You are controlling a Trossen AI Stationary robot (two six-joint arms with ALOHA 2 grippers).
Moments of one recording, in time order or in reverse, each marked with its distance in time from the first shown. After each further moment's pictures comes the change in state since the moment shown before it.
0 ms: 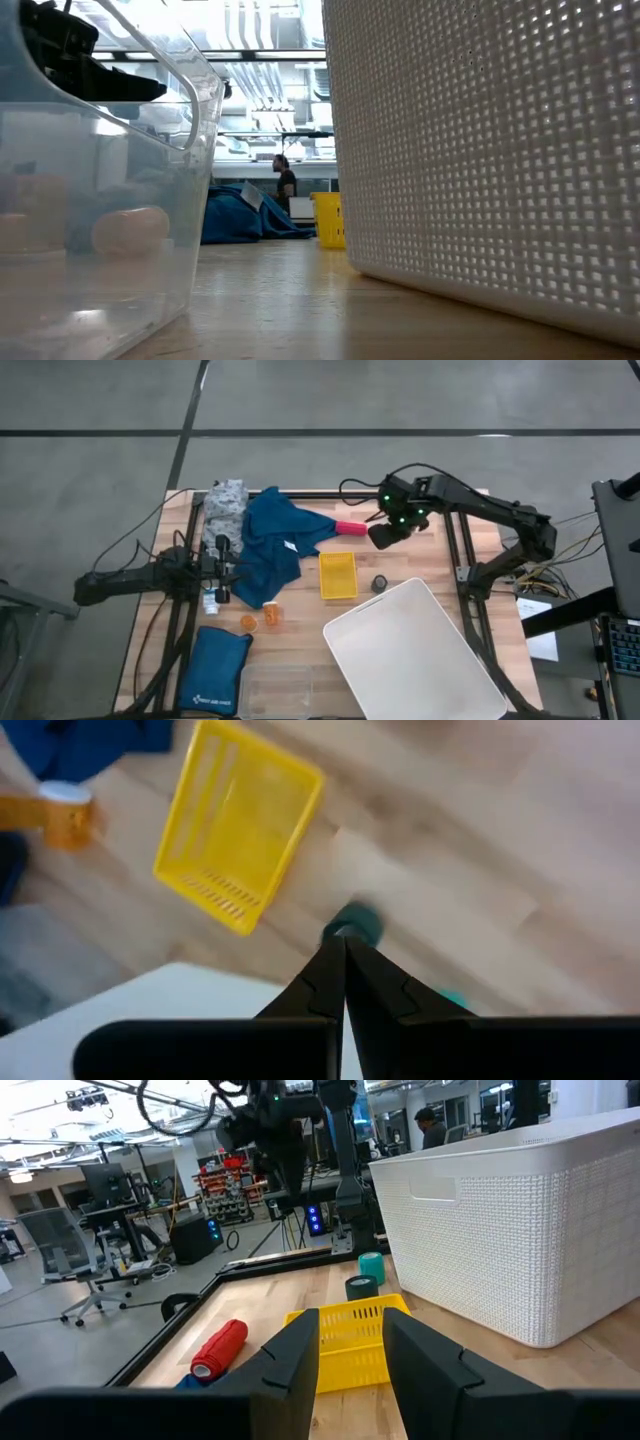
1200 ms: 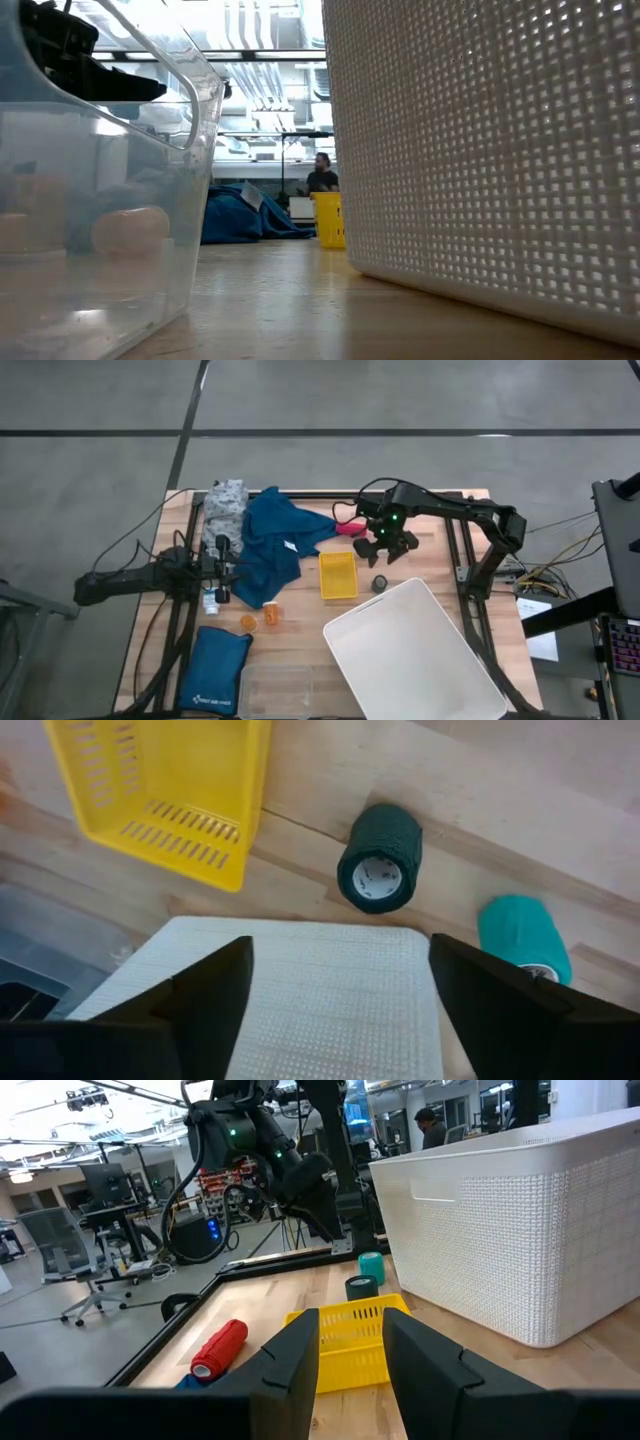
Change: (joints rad) left arm 0.000 0.000 0.000 0.000 0.000 0.000; right arm 0.000 0.229 -0.029 -0.043 -0.210 0.144
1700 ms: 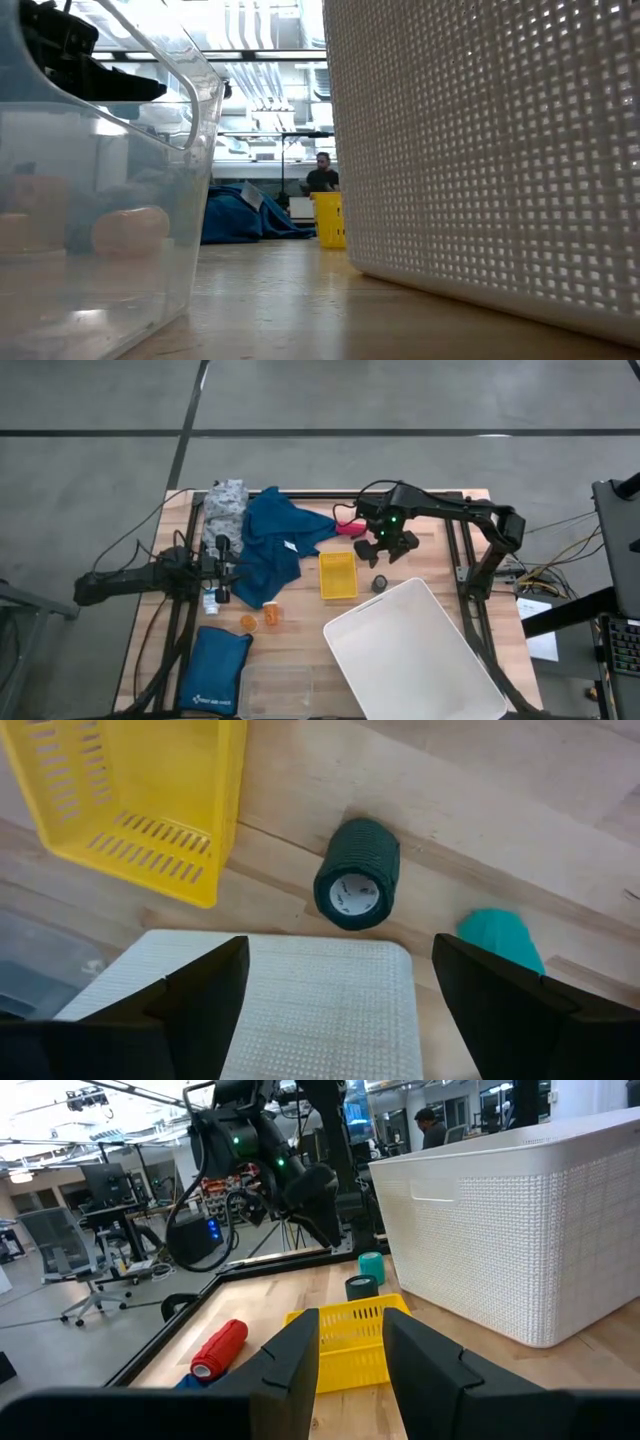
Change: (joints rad) left arm 0.000 0.000 0.000 0.000 0.000 0.000; right arm 0.004 0.004 -0.014 0.002 0.046 -0.017
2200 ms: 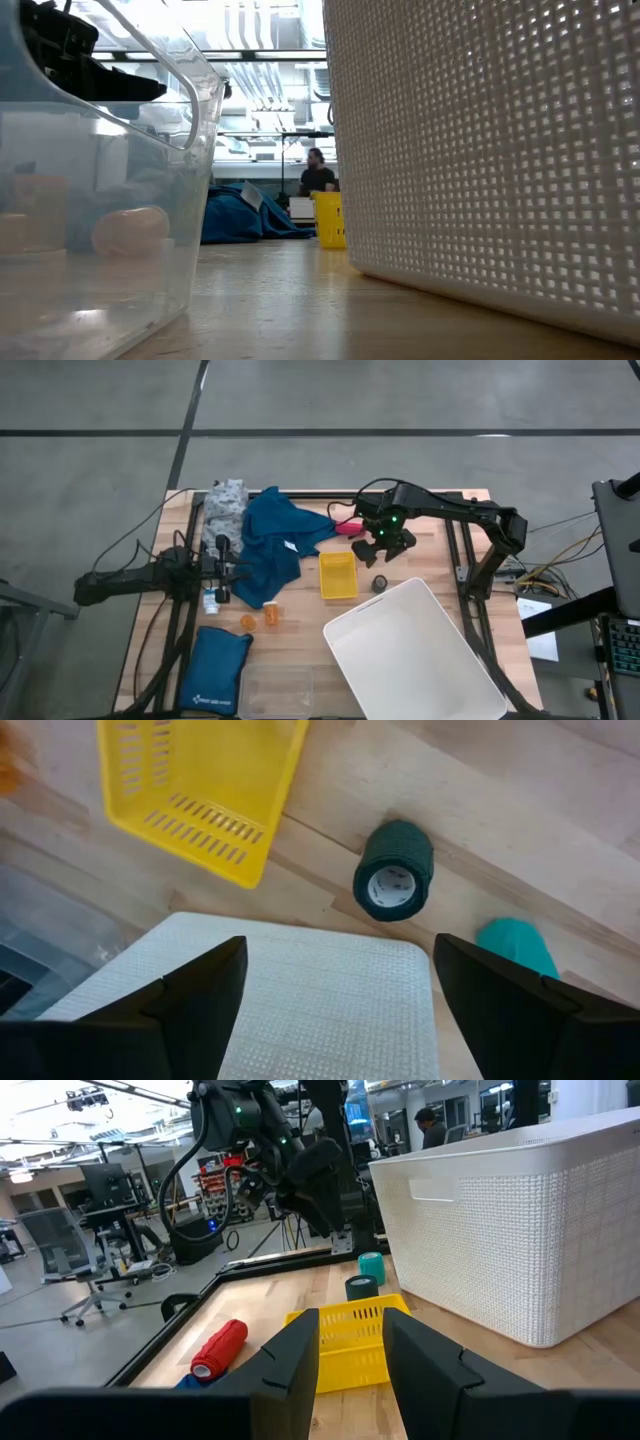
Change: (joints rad) left arm 0.000 0.000 0.000 0.000 0.000 0.000; right arm 0.039 -0.017 0.062 -0.005 0.004 -0.030
